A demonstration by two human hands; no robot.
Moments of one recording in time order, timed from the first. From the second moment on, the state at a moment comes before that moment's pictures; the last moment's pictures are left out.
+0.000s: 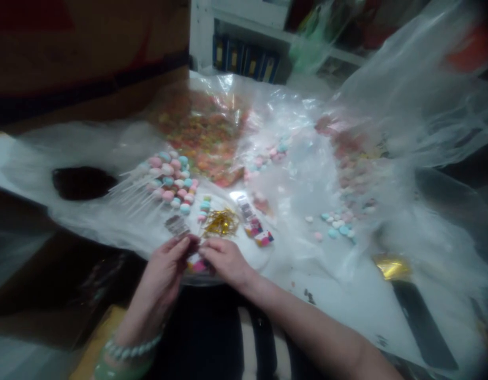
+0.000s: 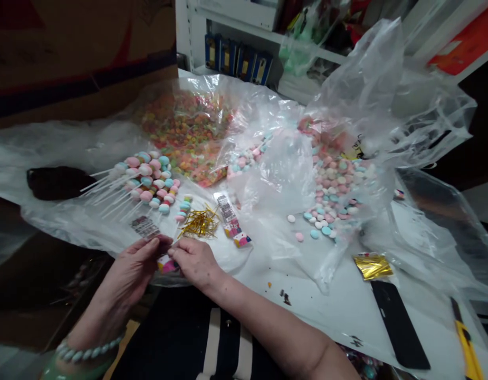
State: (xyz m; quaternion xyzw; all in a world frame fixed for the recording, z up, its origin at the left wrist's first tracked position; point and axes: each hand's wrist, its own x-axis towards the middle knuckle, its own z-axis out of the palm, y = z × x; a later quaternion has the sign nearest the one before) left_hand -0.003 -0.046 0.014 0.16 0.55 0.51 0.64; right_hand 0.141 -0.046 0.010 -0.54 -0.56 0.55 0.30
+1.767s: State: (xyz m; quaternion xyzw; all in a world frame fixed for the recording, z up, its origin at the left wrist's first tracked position) left_hand -0.040 -0.038 0.005 0.10 0.52 0.41 0.74; right_hand 0.130 -0.002 -0.007 -0.49 -0.74 0.35 0.29
